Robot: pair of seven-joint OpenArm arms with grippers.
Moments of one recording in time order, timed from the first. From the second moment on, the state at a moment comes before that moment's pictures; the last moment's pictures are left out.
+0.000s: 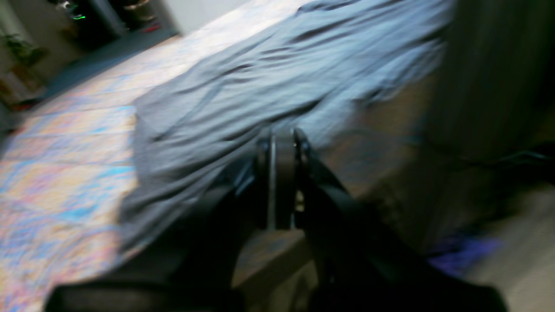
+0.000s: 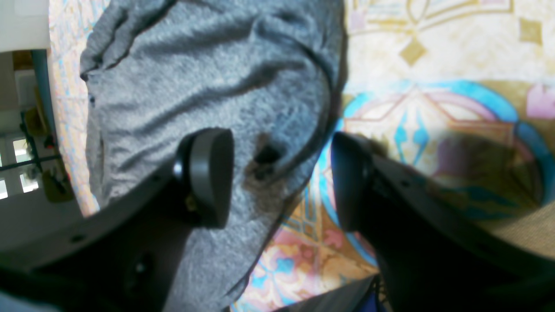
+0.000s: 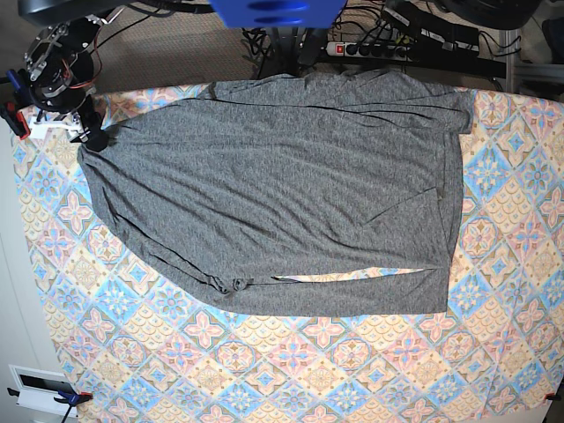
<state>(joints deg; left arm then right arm) 55.4 -41.3 45.9 79.2 -18.5 40.3 -79.2 -15.2 8.5 52.1 84.7 58.3 10.3 -63.9</state>
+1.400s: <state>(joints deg) 38.9 -26.3 29.0 101.7 -71.8 36.8 -77.8 -15.2 8.8 46.0 84.7 59.3 11.0 -63.6</state>
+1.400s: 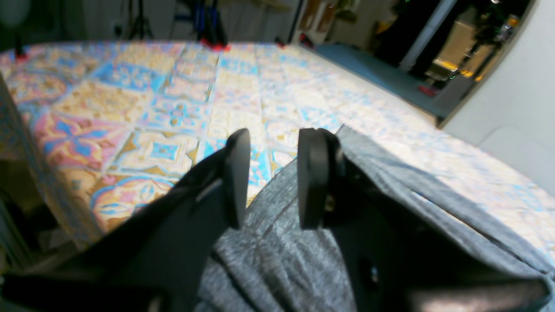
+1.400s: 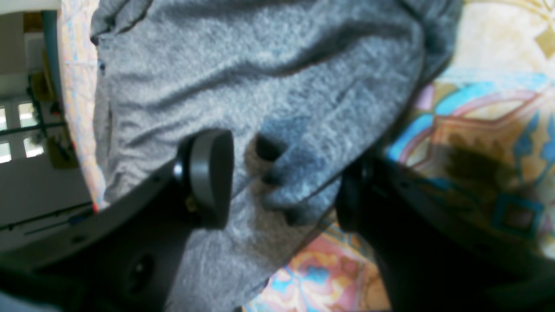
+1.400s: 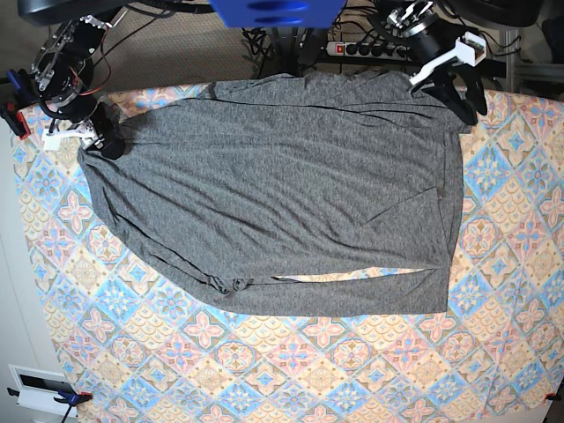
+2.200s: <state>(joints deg) 34.3 -18.0 -23.6 98.3 -81.6 30.7 -51.9 -15.0 9.0 35.3 85.0 59.6 11.2 -57.4</state>
